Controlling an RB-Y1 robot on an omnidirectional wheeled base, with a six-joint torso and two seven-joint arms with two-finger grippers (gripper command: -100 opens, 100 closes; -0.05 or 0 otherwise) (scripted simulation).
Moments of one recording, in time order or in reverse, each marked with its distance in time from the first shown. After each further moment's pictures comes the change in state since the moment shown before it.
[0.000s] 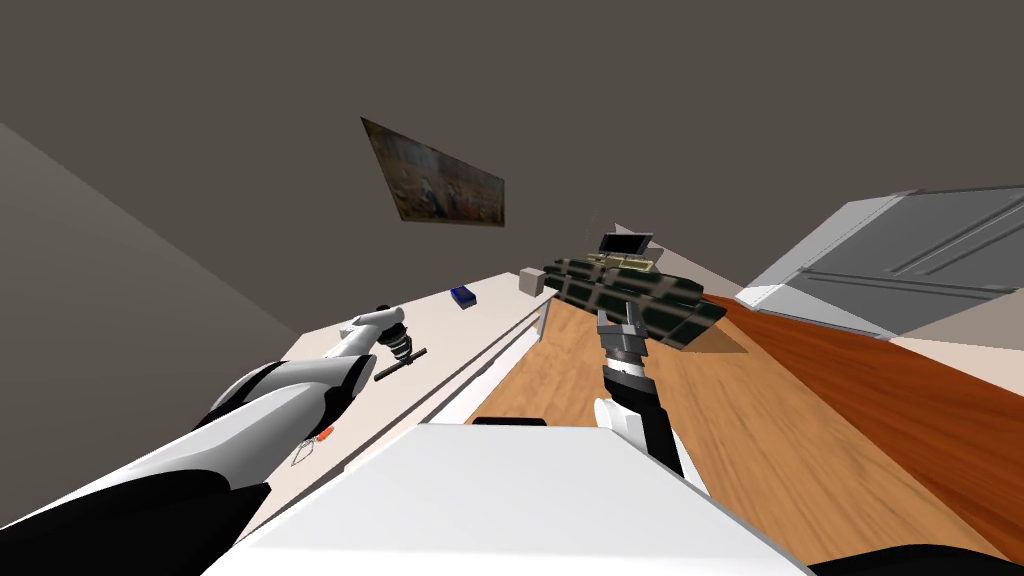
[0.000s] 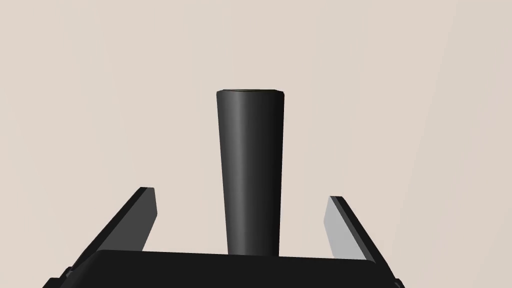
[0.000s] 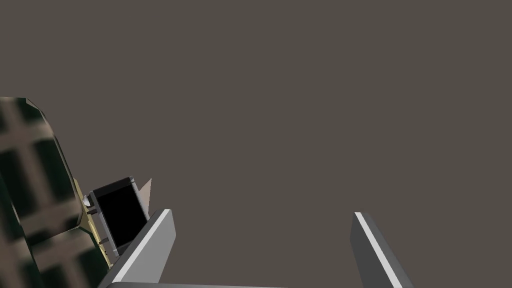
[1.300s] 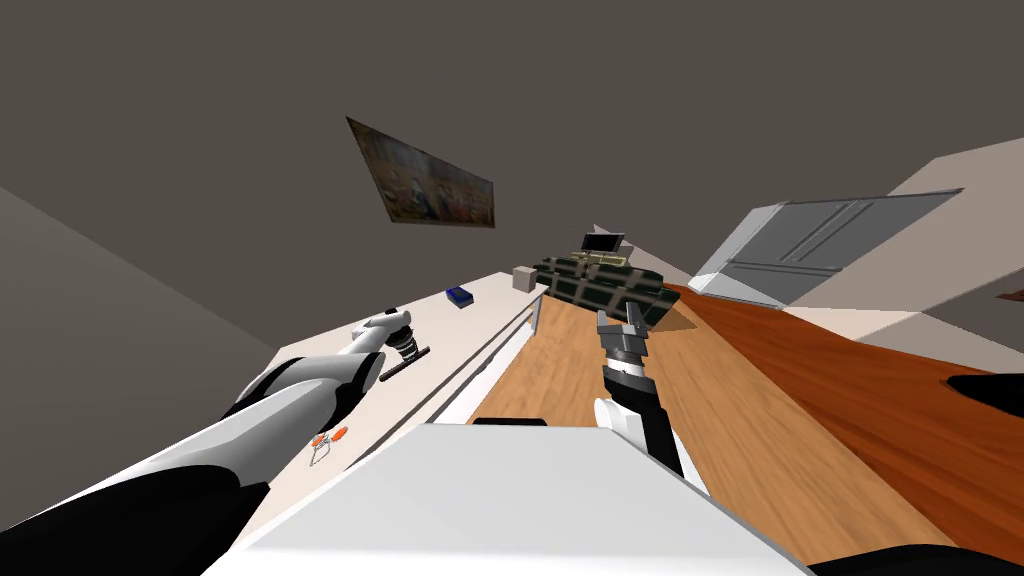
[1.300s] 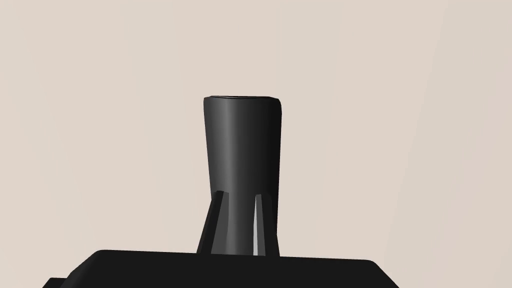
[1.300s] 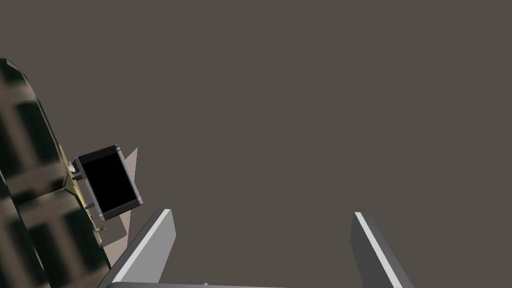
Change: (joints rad) left arm -0.028 -0.047 -0.002 0.078 -0.040 -0.071 0.112; right arm 0.000 0.000 0.000 0.000 0.000 0.000 0.000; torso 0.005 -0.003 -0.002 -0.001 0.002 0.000
